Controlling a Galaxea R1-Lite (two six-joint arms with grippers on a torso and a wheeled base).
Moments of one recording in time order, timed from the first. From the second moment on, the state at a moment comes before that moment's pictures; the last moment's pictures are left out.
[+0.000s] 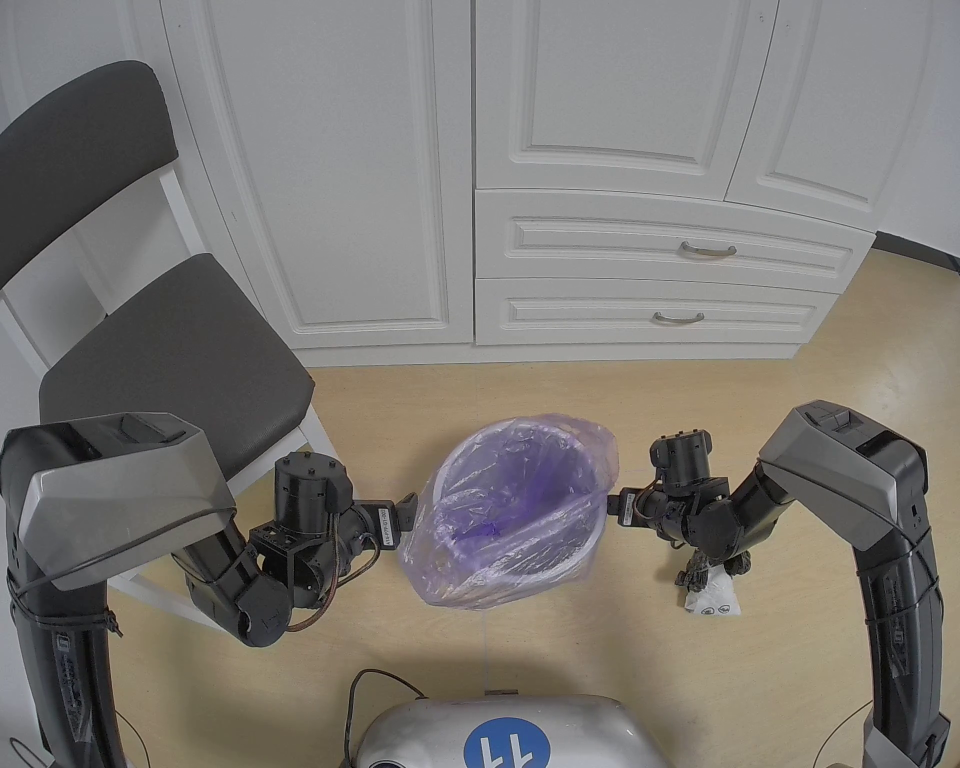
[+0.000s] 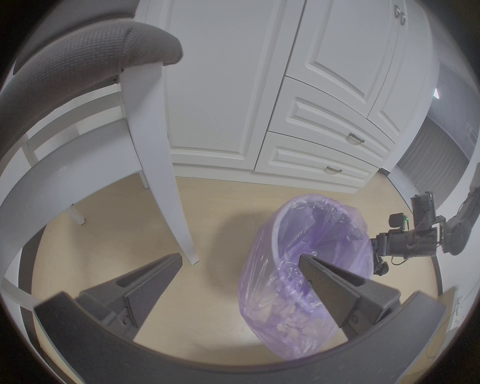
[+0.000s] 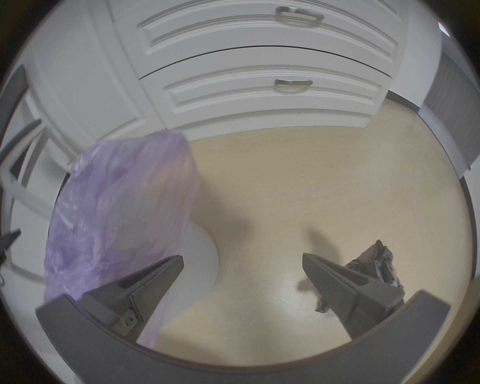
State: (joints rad) left arm -0.45 2.26 -0.74 -1.11 0.22 -0.26; right arm 0.31 2.52 -1.27 -0.64 -0.20 0.29
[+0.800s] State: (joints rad) left arm -0.45 2.22 -0.71 -1.14 0.22 -0.29; right arm 0.23 2.36 -1.22 -0.53 -0.13 0.26
